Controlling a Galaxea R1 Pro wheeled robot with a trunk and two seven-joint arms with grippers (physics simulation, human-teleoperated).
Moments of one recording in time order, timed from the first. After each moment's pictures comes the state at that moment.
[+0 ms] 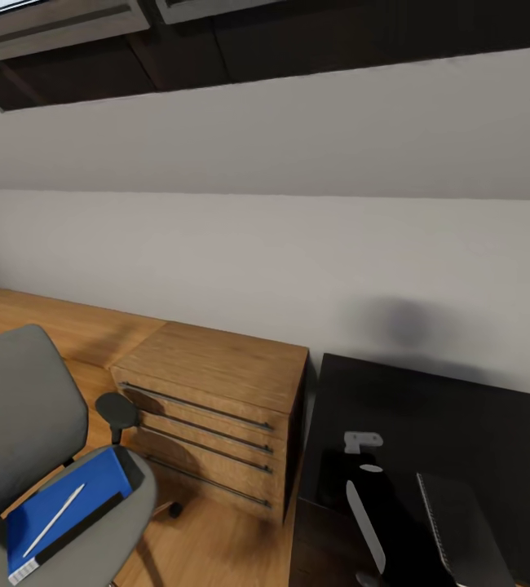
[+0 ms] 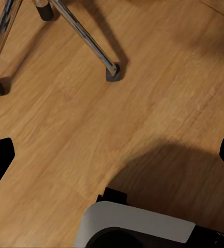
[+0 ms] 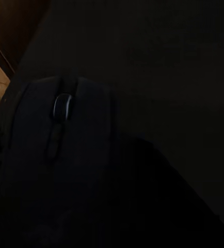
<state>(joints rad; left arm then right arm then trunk) -0.06 0.04 -0.23 -0.02 0.55 -0.62 -0.04 -0.38 0.10 0.07 -1.07 -0.06 0.54 -0.22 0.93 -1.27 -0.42</state>
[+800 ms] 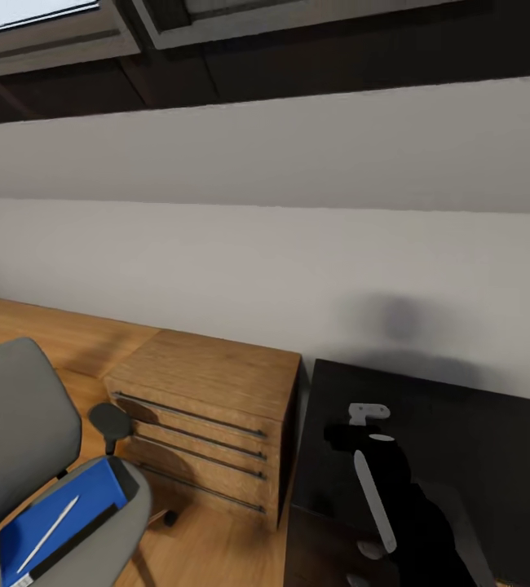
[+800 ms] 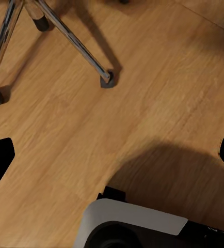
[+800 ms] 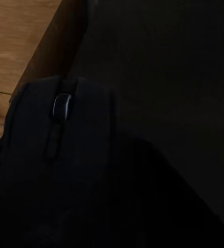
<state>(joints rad) -0.06 0.04 -0.23 -0.02 0.55 -0.62 -0.04 -0.38 0.11 0.07 -1.39 -0.06 0.81 -0.22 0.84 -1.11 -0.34</state>
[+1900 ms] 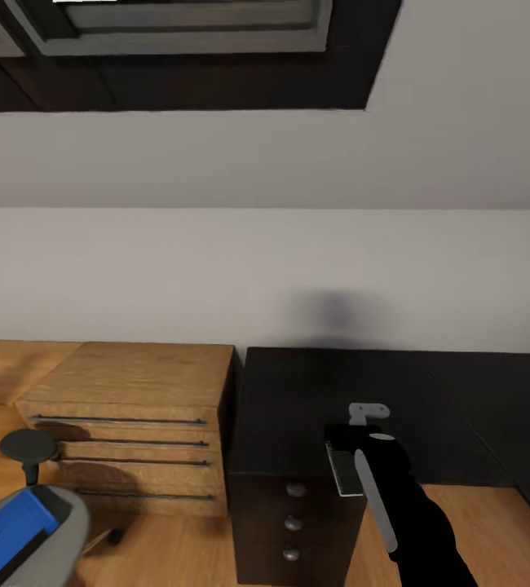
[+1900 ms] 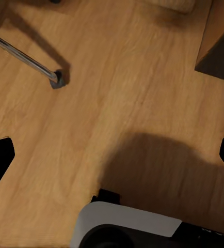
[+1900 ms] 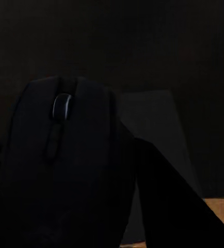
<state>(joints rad) -0.06 0.03 -0.23 -0.02 0.55 -0.62 -0.05 -0.37 0.11 0.08 -1.40 -0.06 0.83 -0.23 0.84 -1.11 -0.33</state>
